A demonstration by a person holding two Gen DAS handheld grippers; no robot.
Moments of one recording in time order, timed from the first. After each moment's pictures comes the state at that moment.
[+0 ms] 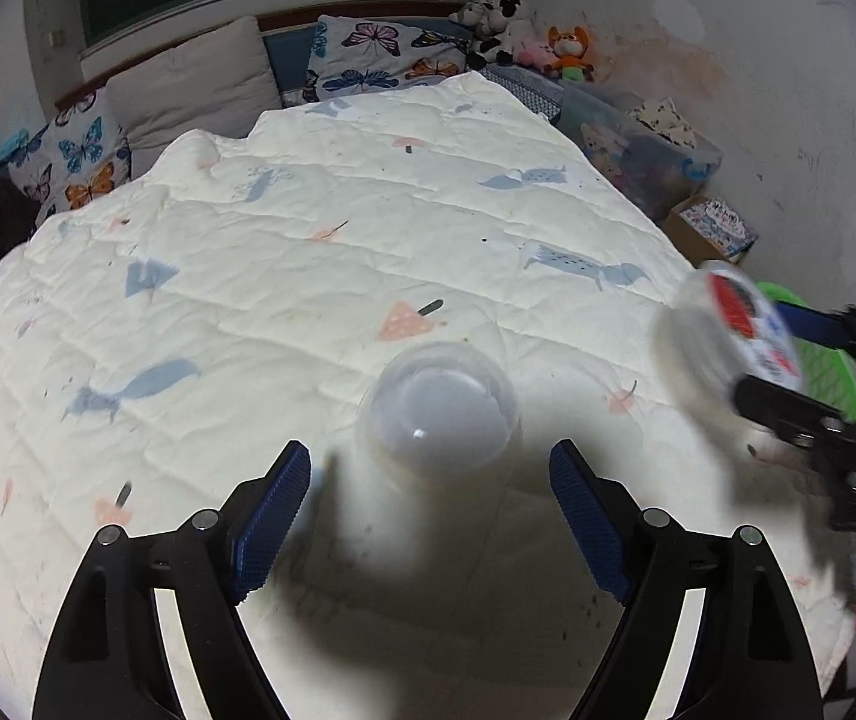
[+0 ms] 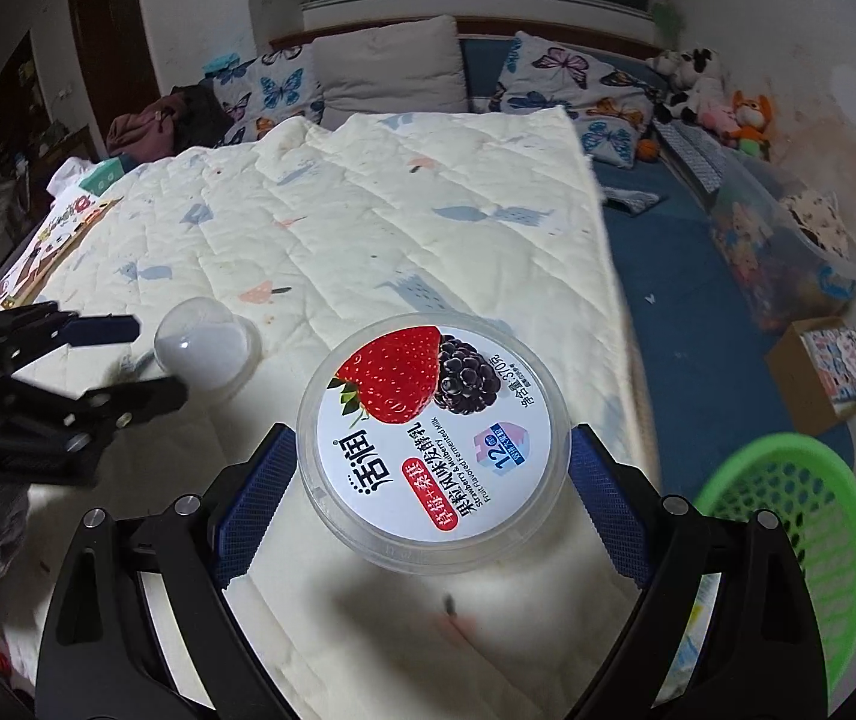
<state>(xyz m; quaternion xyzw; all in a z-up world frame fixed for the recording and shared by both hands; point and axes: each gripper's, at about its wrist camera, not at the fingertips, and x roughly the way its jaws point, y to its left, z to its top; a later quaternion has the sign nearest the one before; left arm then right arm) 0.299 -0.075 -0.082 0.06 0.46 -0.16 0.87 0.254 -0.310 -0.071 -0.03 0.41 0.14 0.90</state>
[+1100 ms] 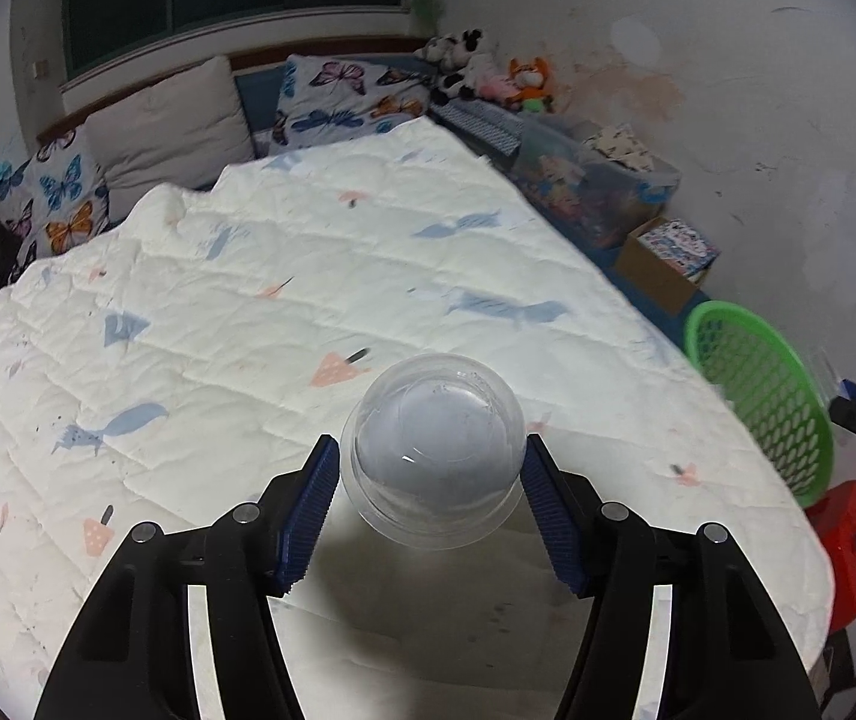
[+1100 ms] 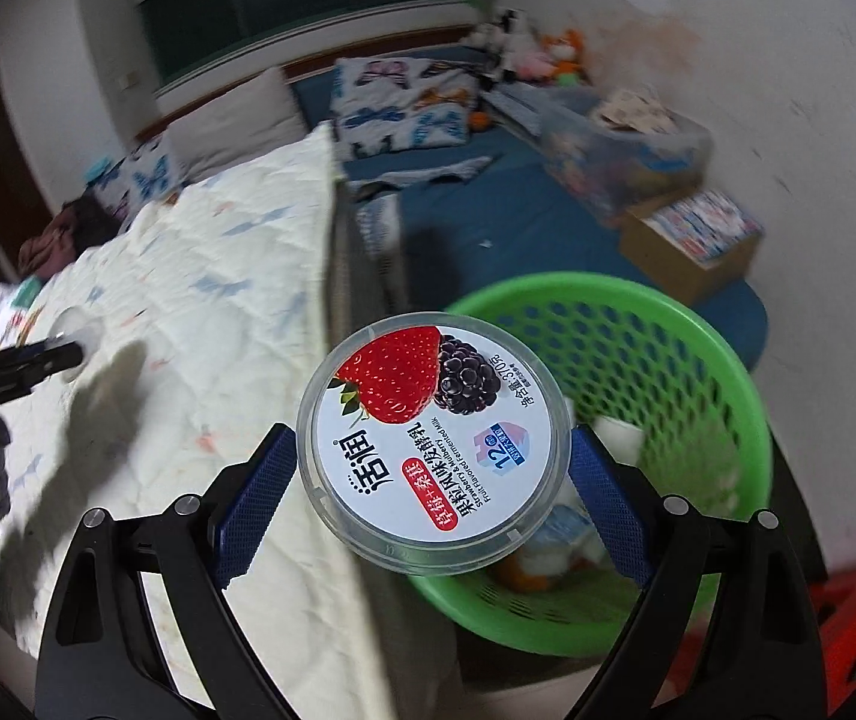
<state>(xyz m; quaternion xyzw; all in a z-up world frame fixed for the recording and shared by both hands) 0.273 -0.099 -0.049 0.05 0.42 -0.20 0.88 0.147 -0.485 -0.063 0.10 0.41 -0.01 0.91</state>
